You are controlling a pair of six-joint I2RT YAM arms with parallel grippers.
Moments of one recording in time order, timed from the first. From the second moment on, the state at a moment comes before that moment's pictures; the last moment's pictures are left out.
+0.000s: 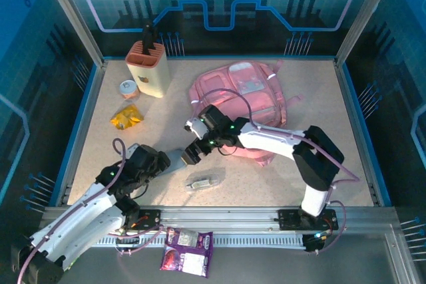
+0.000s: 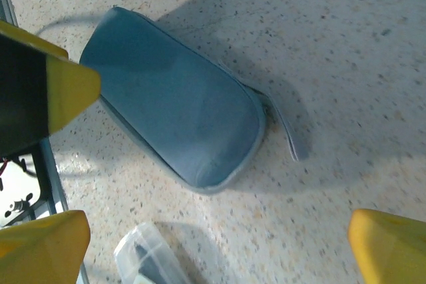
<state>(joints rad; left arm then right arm) -0.54 0.64 0.44 -0.87 -0.24 -1.18 0.89 1.82 1.26 -0.35 -0.38 0.12</state>
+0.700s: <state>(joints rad) -0.31 0.75 0.36 -0.58 -0.16 -1.18 0.93 2.06 1.41 -0.35 -0.49 0.07</state>
